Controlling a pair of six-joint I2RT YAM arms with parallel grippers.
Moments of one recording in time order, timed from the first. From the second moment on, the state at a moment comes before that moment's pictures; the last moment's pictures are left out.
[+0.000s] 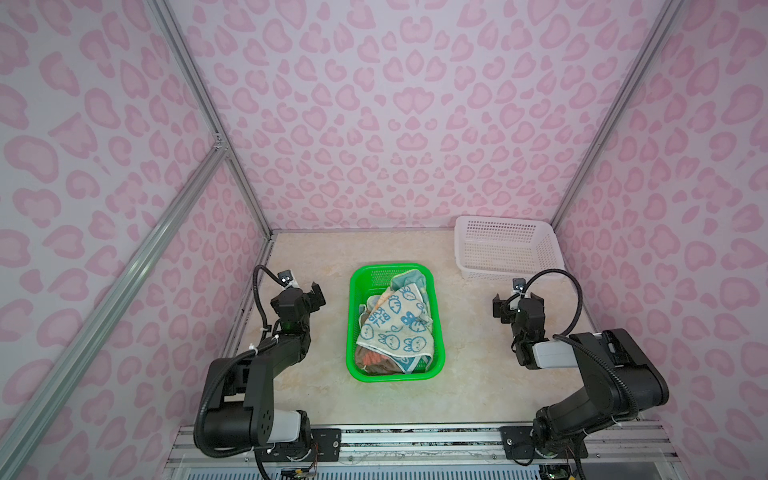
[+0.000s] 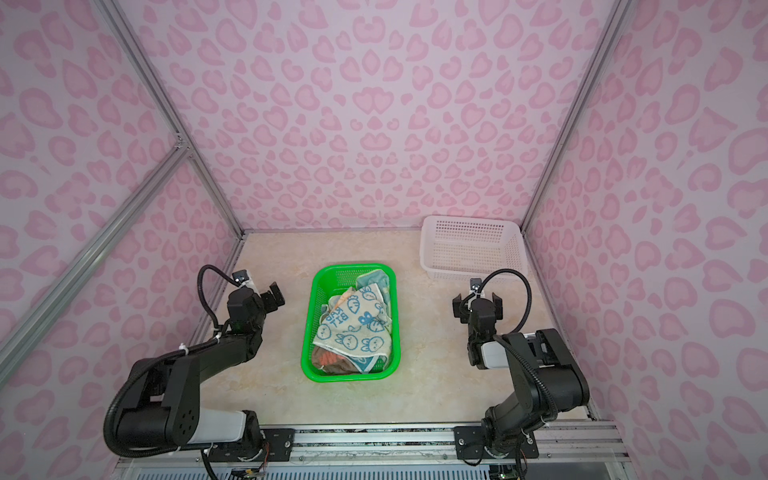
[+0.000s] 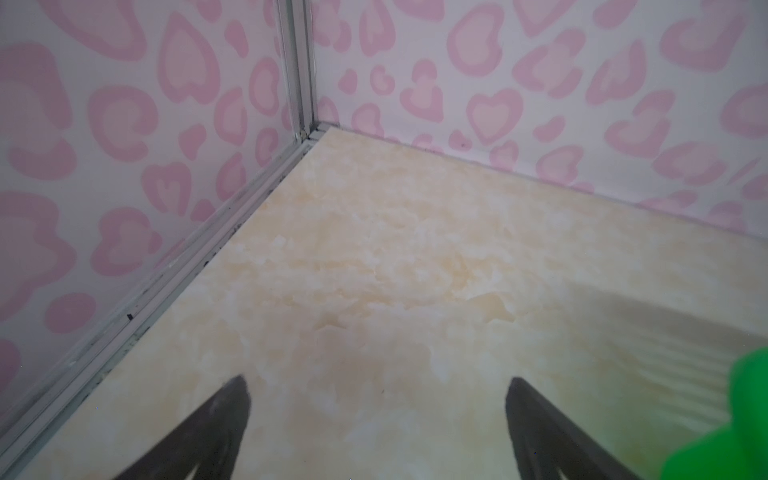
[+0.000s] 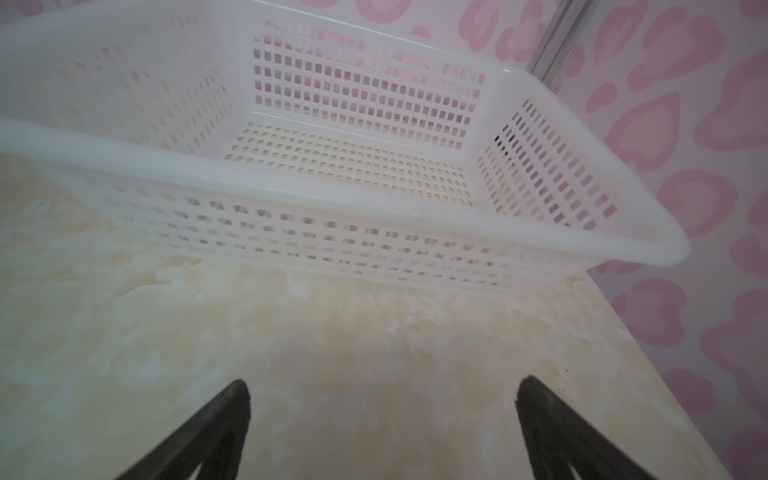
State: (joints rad) left arm -0.01 1.35 0.46 0.53 -0.22 -0.20; right arm 0.19 1.56 0.33 0.90 0.30 -0.12
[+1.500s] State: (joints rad) left arm -0.29 1.78 1.33 -0.68 -0.14 -0.47; right arm 0.59 1.18 0.68 -0.06 0.22 -0.04
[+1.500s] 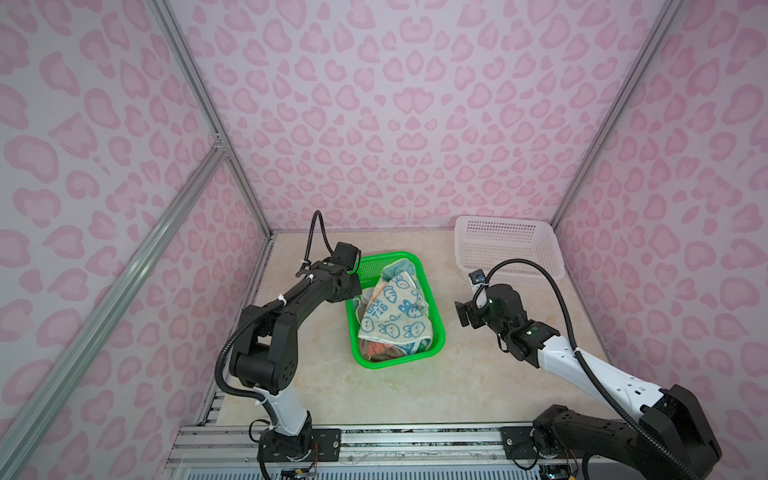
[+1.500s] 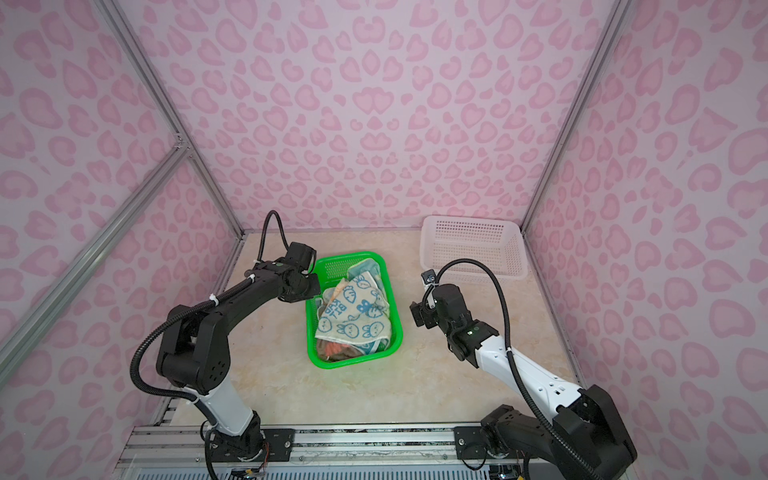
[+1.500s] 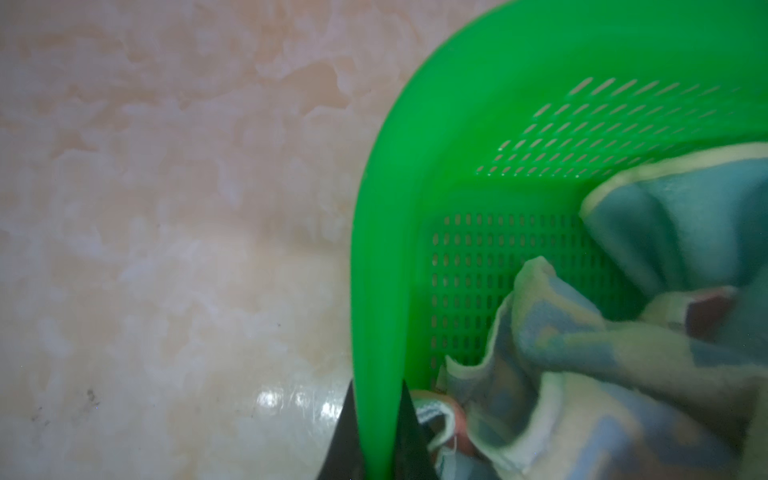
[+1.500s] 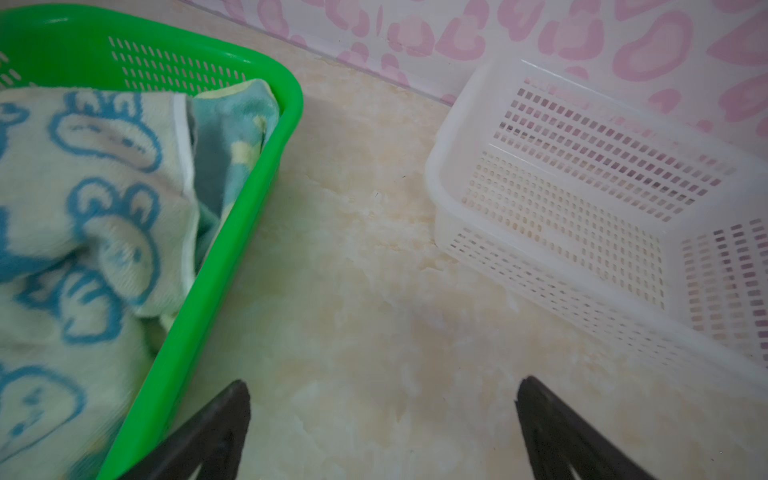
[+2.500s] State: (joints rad) left arm 0.10 2.15 1.86 -0.76 -0.27 -0.74; right arm 0.73 1.53 0.82 0.02 0.13 -0.05
